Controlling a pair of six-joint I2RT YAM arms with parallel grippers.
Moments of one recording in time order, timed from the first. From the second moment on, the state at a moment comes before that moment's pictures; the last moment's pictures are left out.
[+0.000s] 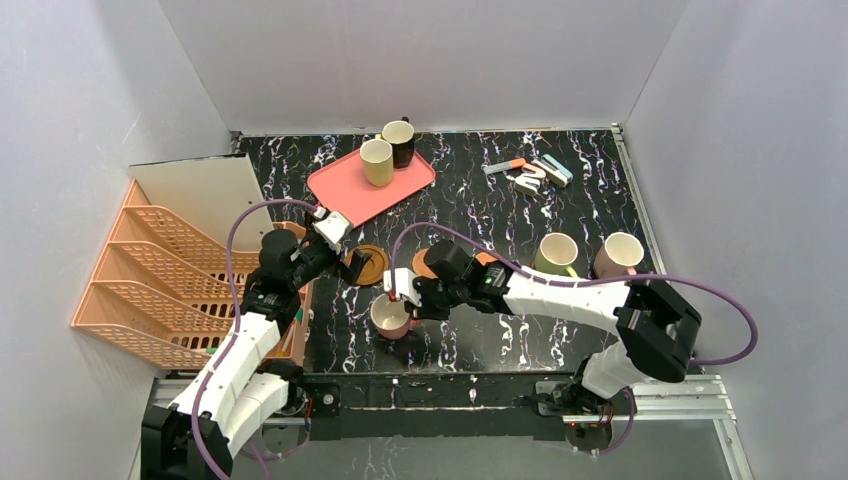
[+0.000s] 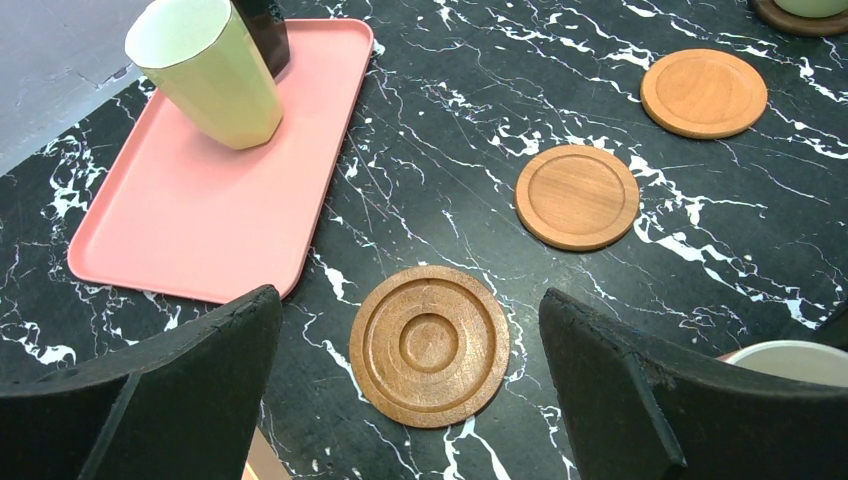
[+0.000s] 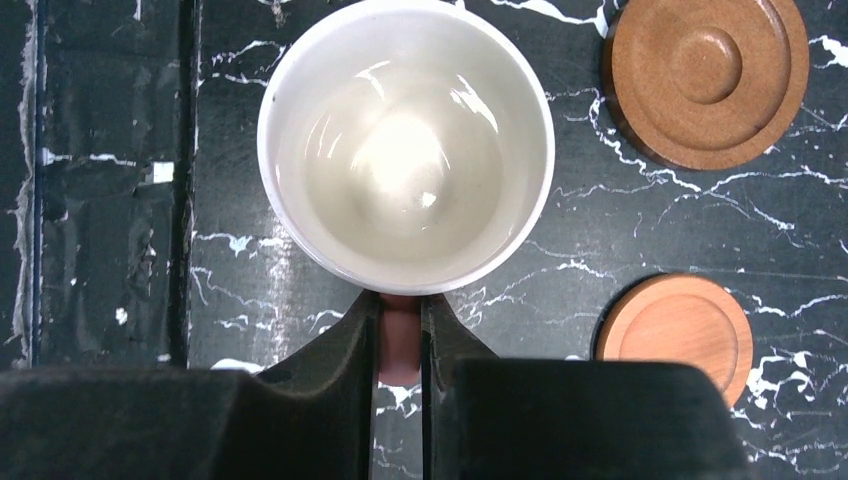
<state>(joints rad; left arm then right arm) -0.23 0.85 0.48 0.09 0.46 0.30 1.08 1.50 0.93 -0.20 -0.38 -0.48</state>
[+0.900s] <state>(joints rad) -0.23 0.86 0.47 0.10 0.46 0.30 0.94 1.25 0.90 -0.29 -0.38 -0.47</state>
